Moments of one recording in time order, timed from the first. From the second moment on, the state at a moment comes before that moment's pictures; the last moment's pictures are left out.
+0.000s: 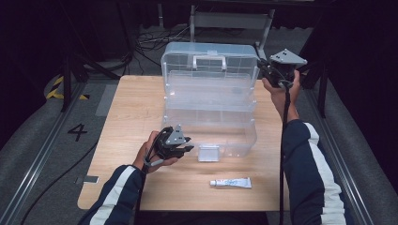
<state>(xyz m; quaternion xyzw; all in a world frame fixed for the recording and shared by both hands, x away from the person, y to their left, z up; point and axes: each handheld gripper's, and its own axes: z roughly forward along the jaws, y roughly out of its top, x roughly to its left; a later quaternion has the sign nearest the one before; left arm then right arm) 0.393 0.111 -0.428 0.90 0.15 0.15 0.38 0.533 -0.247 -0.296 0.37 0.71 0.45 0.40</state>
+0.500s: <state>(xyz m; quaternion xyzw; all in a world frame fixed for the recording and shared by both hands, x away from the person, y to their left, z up) 0.392 0.111 -0.428 0.90 0.15 0.15 0.39 0.550 -0.246 -0.296 0.38 0.71 0.44 0.40</state>
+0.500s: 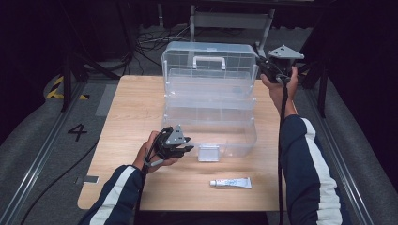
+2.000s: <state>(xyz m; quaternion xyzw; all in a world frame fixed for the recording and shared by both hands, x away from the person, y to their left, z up) 0.392 0.111 -0.428 0.90 0.15 0.15 0.39 0.631 -0.237 -0.310 0.42 0.75 0.38 0.35</state>
